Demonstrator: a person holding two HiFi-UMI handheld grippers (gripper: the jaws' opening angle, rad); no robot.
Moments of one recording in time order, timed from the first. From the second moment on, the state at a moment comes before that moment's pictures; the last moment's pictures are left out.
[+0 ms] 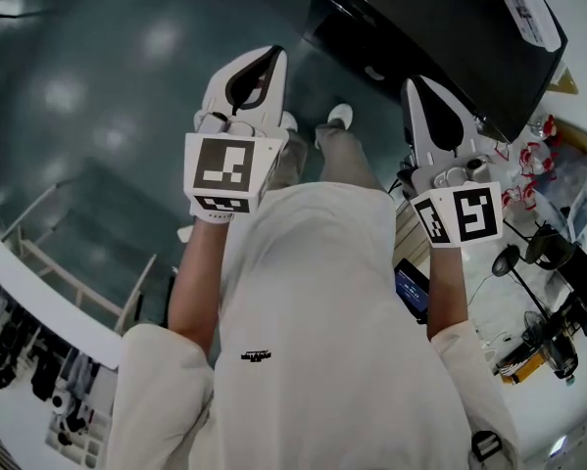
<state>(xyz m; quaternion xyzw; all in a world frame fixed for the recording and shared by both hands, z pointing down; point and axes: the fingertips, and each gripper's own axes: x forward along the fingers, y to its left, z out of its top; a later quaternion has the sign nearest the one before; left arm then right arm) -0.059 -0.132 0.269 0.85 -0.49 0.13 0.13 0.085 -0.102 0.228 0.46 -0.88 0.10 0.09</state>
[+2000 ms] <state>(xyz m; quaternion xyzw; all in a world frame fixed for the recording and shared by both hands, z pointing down) -0.128 -0.072 0.191 0.83 -0.54 0.05 0.10 0.056 -0.066 0.187 0.47 -0.88 0.04 0.09</state>
